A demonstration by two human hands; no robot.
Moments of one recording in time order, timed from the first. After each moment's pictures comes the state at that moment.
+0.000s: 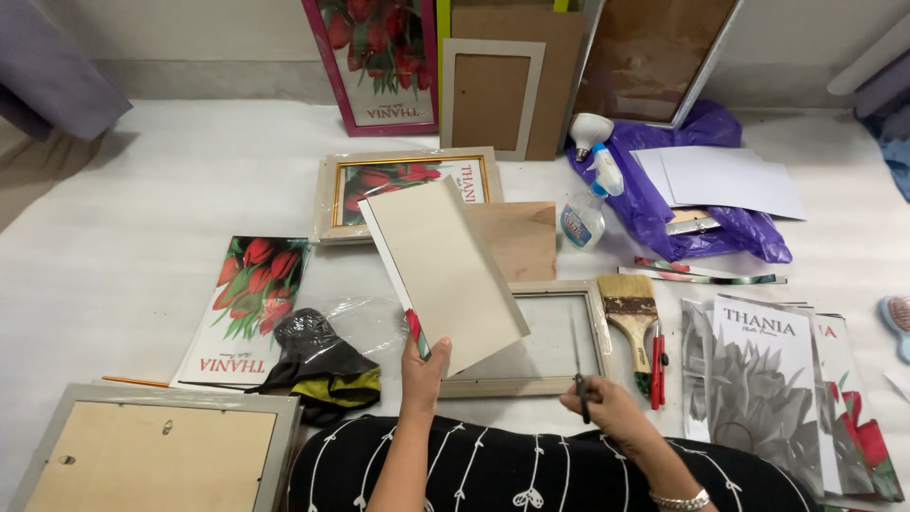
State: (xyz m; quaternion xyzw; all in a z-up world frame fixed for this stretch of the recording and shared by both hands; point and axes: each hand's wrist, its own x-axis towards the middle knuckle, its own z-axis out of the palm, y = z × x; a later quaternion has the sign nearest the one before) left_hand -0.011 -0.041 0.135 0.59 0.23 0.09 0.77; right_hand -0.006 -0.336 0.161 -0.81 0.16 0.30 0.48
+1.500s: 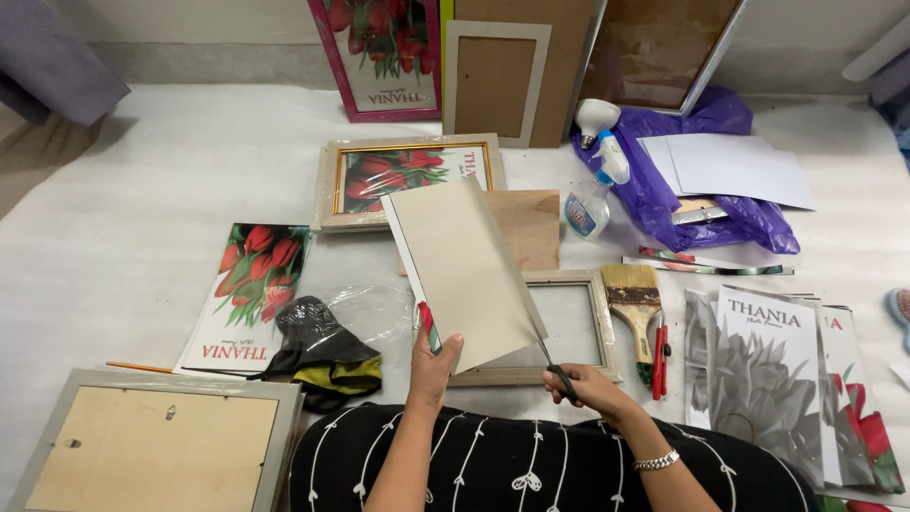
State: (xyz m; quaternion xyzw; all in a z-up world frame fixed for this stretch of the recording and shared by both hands) left_hand -0.014 -0.050 0.129 0.58 0.21 0.04 0.78; right_hand 0.018 -0.321 0.137 -0.78 0.10 0.39 0.49
